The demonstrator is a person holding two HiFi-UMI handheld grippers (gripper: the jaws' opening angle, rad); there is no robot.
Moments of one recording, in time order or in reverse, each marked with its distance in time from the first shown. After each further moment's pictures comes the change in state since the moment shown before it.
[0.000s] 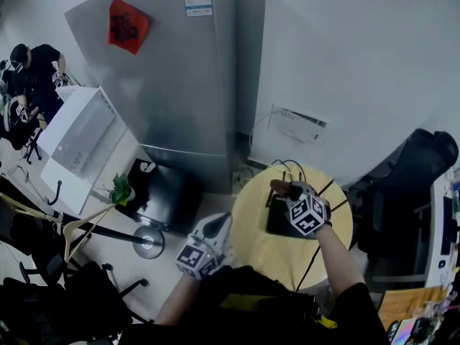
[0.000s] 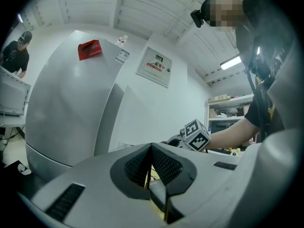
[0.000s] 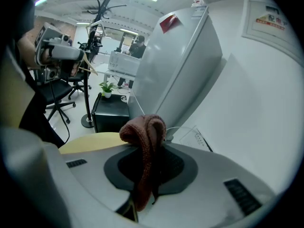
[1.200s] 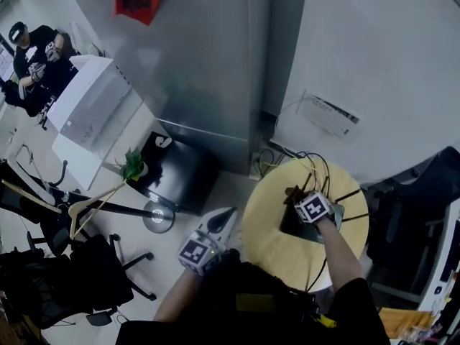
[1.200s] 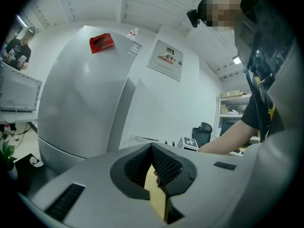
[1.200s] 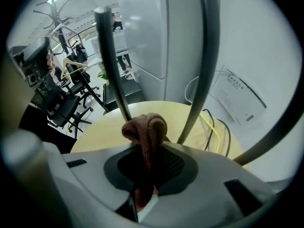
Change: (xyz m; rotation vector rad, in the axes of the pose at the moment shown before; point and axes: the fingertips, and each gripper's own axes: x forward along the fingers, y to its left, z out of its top) left arm 0.002 0.042 -0.017 -0.049 0.059 0.126; right arm 0.113 0.065 -0.101 0.282 0.355 0.371
